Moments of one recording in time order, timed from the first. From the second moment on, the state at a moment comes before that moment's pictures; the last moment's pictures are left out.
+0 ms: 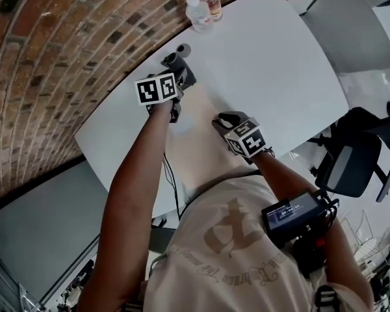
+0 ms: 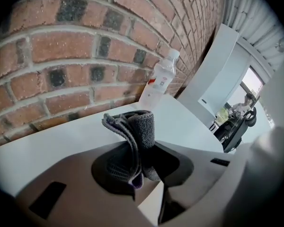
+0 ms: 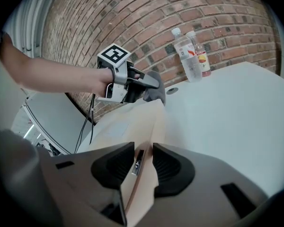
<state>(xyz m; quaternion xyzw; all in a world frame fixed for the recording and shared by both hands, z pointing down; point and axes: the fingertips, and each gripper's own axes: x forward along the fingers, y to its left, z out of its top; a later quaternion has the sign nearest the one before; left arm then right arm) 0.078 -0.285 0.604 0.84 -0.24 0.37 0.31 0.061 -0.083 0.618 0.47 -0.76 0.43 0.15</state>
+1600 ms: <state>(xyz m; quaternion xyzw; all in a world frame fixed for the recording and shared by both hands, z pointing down) -0.106 -0.281 0.623 0.77 -0.26 0.52 0.26 0.063 -0.081 0.617 0.48 -0.76 0.42 0.17</state>
